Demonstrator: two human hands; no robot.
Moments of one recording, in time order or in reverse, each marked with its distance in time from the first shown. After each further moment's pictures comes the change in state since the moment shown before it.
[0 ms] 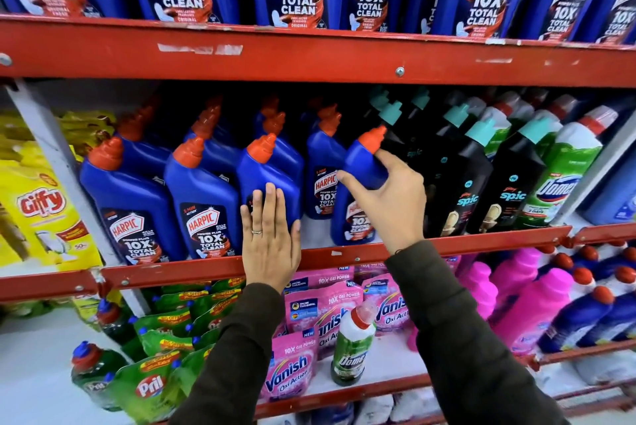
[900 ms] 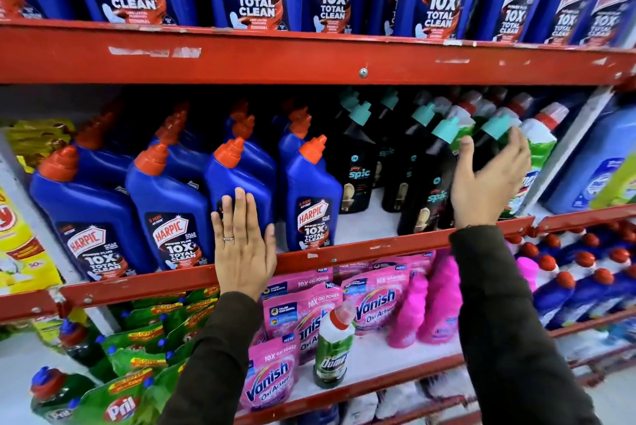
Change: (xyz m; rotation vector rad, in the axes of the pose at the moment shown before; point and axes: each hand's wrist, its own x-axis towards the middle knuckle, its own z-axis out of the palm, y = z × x) left_hand -0.003 -0.001 0.002 -0.025 -0.020 -0.011; right_hand 0.052 0.102 -0.093 -0.183 0.495 0.235
